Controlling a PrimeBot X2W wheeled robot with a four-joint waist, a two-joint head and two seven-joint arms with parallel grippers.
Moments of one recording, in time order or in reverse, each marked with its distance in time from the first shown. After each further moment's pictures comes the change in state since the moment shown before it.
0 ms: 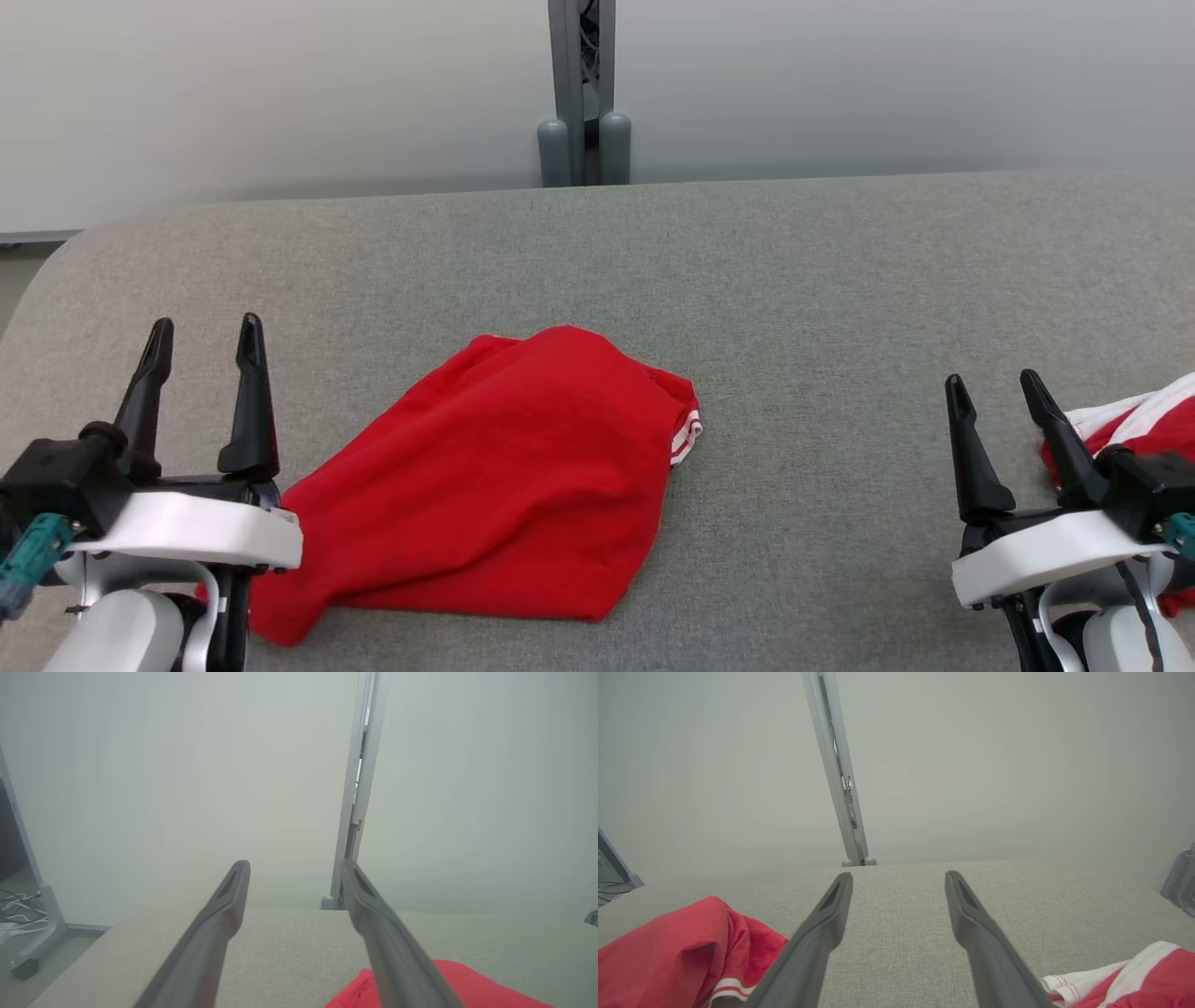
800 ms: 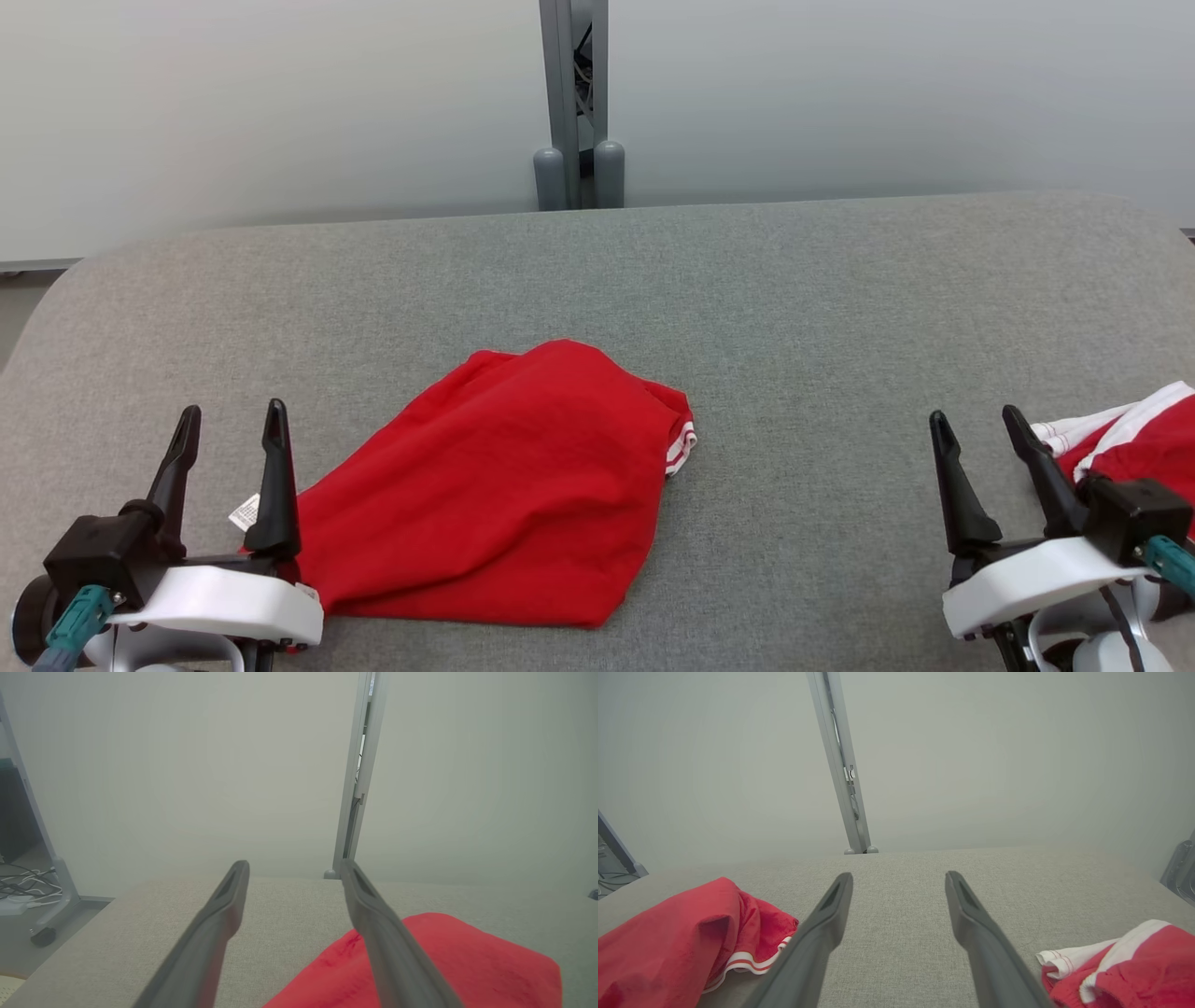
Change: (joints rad) left arm 0.126 -0.011 -0.033 -0.027 0.024 0.055 -0.010; right arm 0.047 0.000 0.023 0.015 0.002 0.000 0.007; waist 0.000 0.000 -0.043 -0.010
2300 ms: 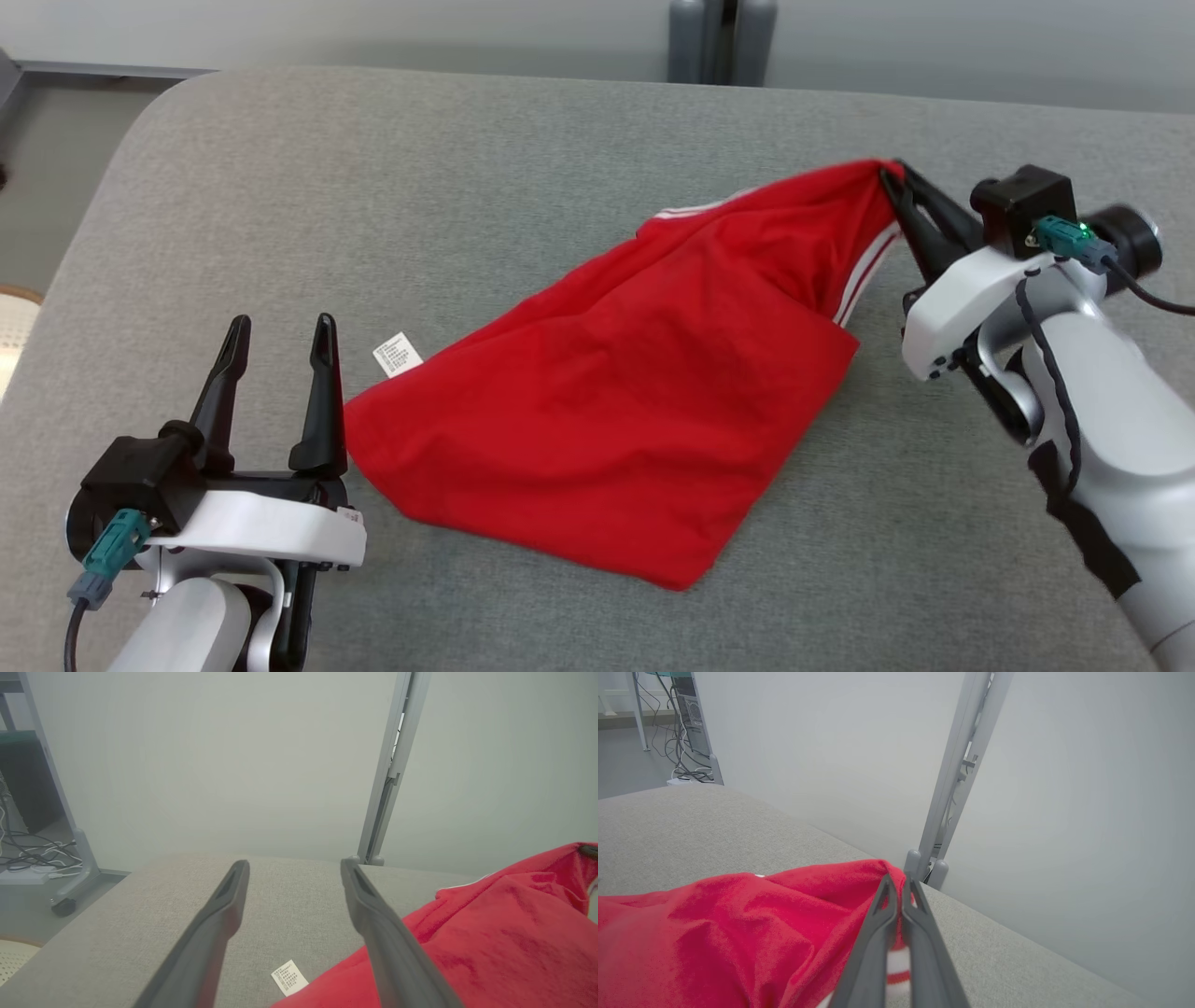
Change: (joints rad) left arm -0.168 -0.094 -0.021 0.101 0.026 -0.111 -0.040; right arm -0.737 -0.188 0.476 0.626 0.116 0.000 -0.038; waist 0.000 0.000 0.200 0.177
